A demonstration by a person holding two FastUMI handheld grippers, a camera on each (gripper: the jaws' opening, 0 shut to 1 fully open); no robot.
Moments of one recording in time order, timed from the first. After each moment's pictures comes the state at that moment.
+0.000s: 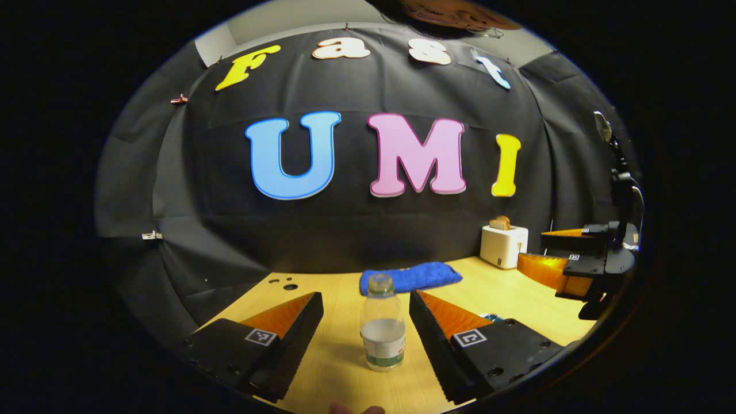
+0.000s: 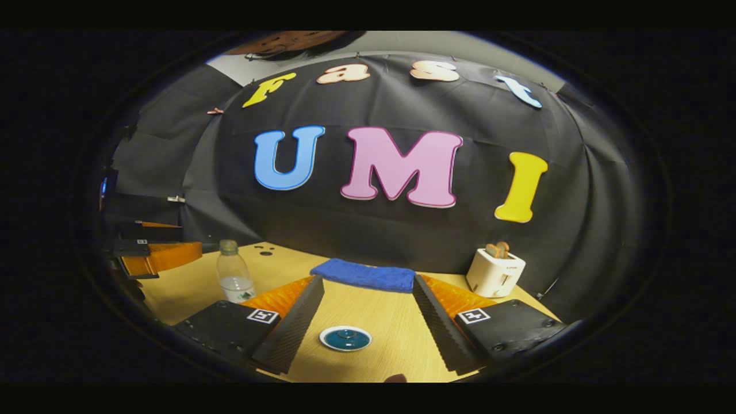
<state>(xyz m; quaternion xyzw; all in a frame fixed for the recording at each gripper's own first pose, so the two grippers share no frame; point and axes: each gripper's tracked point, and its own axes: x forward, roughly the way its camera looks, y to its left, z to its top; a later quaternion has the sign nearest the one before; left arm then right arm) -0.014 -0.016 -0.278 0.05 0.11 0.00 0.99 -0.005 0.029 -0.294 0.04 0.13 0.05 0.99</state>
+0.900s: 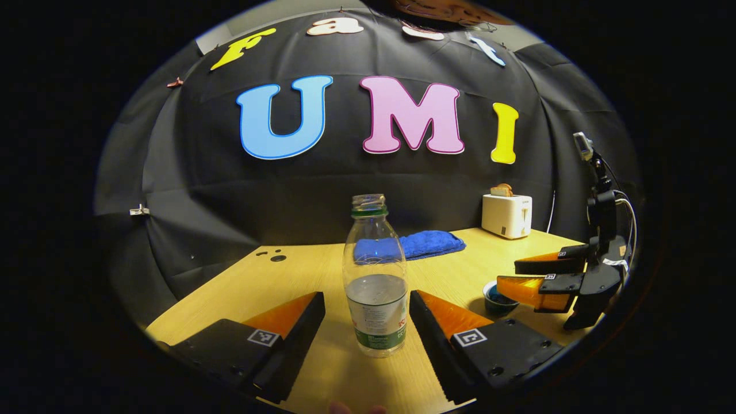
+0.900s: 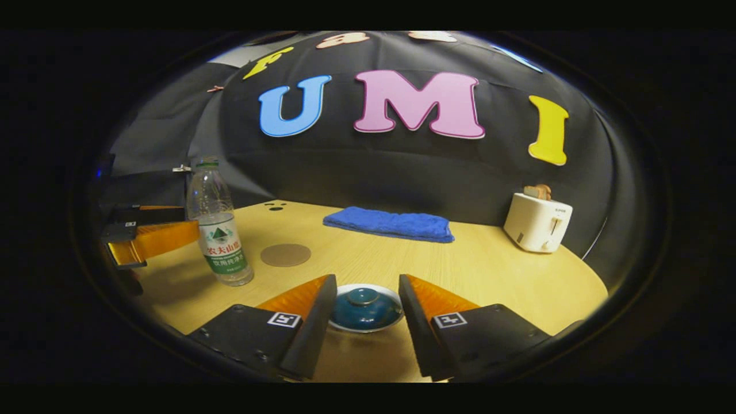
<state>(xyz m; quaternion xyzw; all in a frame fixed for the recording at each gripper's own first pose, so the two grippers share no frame) -0.003 -0.016 -0.353 0.05 0.15 -0.01 0.99 0.000 0.071 -0.428 0.07 0.24 0.10 0.96</state>
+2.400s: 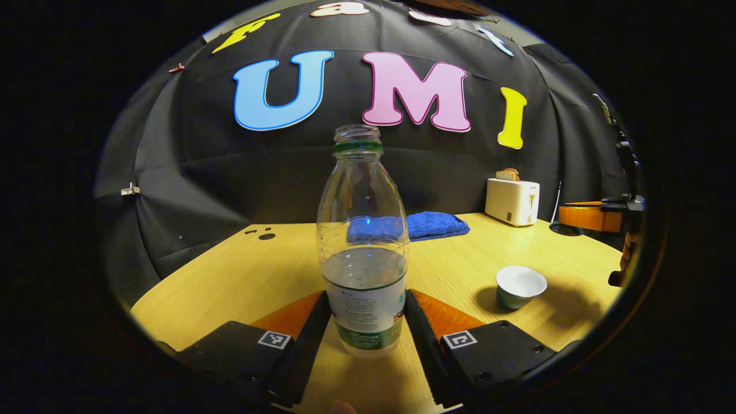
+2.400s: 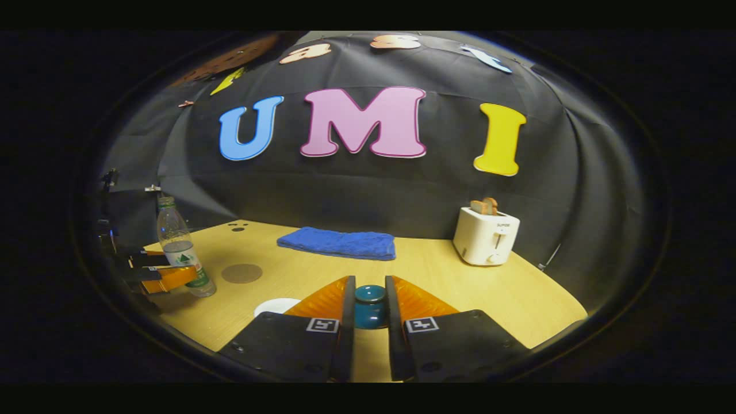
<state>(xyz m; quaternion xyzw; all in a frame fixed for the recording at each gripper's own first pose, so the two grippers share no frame) 0.021 -0.027 -0.400 0.03 0.19 0.00 0.98 0.003 -0.048 -0.384 0.07 0.20 0.00 0.98</state>
